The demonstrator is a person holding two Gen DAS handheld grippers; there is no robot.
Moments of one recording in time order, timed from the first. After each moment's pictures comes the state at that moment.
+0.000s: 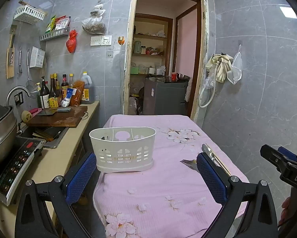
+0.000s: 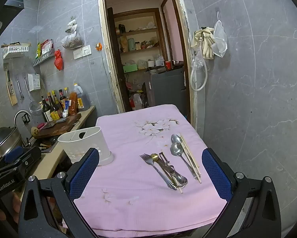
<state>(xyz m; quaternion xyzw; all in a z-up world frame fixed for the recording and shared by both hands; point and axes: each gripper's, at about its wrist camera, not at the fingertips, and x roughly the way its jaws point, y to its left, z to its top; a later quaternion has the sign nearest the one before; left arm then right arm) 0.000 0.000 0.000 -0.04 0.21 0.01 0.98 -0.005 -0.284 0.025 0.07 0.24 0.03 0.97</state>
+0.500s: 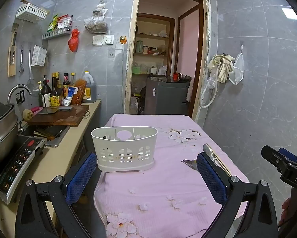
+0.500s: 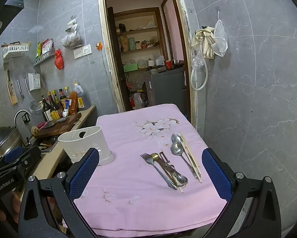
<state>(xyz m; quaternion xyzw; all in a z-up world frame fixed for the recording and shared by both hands) -0.009 0.000 0.001 -0.04 0.21 0.01 0.98 -0.005 -0.284 0.025 0.07 0.24 0.03 0.97</state>
